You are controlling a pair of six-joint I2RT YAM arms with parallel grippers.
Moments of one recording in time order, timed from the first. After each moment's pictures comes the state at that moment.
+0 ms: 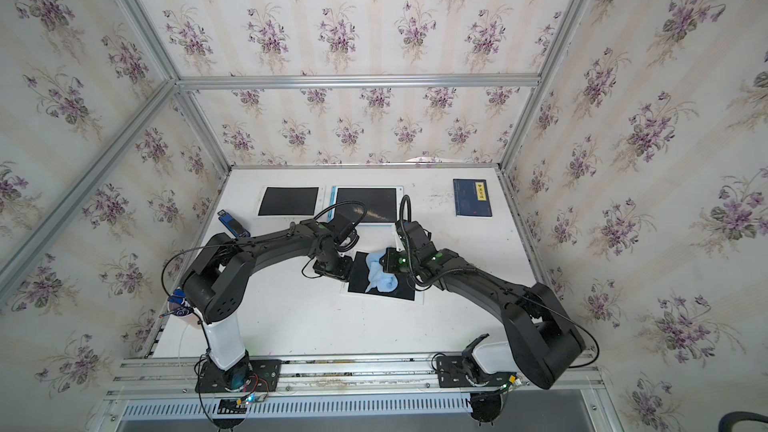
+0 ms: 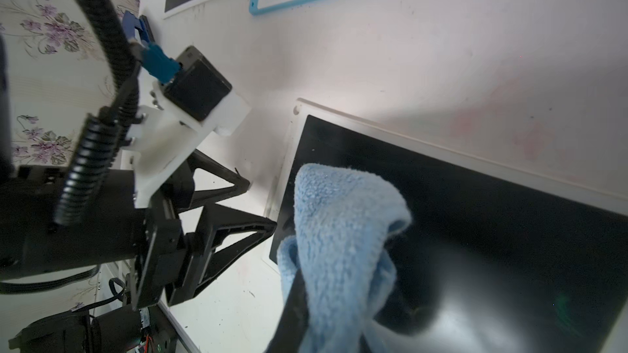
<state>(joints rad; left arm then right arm) -0.64 1.89 1.23 -0.82 0.12 -0.30 0.63 1.39 0.71 -0.17 -0.28 0.65</state>
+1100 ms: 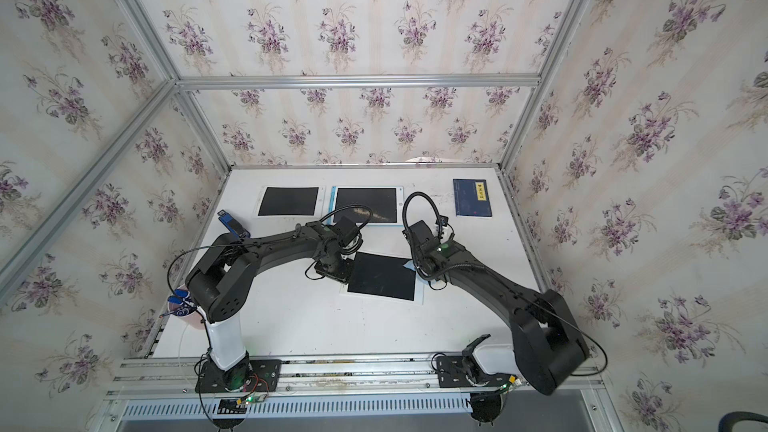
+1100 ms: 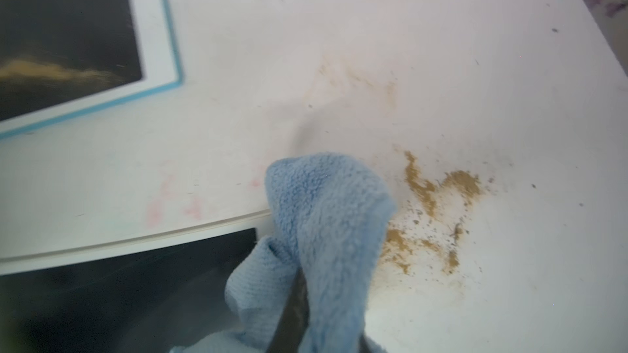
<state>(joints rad) -0.67 1.92 1.23 -0.83 0.05 -0.29 0.60 1.27 0.80 -0.59 0.44 0.74</state>
